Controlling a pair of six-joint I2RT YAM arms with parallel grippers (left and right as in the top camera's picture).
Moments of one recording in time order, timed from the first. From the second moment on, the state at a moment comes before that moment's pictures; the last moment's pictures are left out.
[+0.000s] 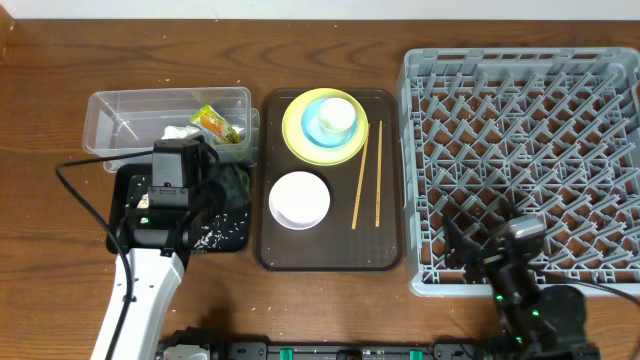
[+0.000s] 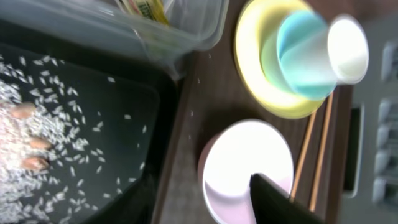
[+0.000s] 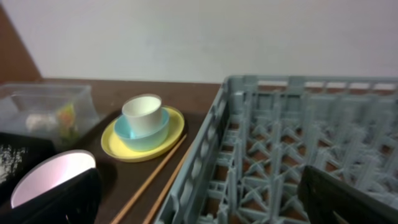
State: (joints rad) left arm -0.07 1.11 0.83 -0.65 0.18 -0.47; right arm 0.14 0.09 0.25 -0.26 -0.18 0.13
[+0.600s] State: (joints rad) left arm -0.07 1.11 0.83 -0.61 0.12 -0.47; right arm 0.18 1.15 1.29 -0.91 -0.27 0.16
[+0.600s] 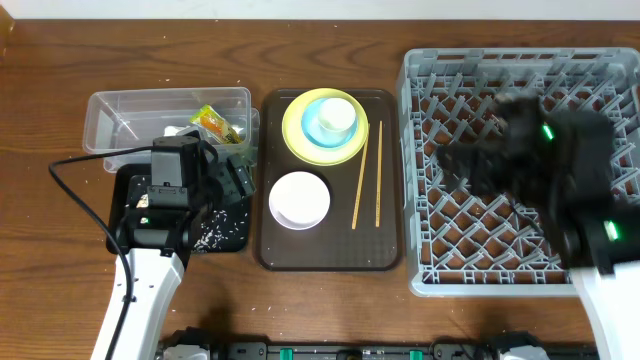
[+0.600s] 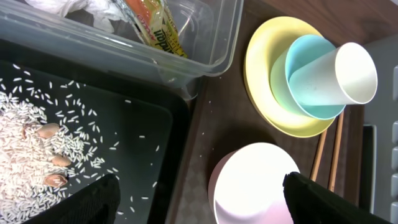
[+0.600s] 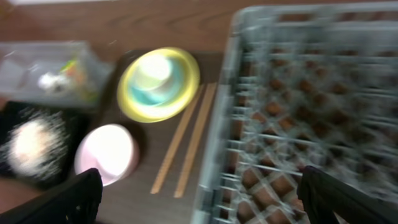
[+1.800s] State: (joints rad) left arm -0.07 1.11 0.83 -0.60 0.12 -0.47; right arm 0.45 1.68 1.75 -0.94 -0.35 0.22
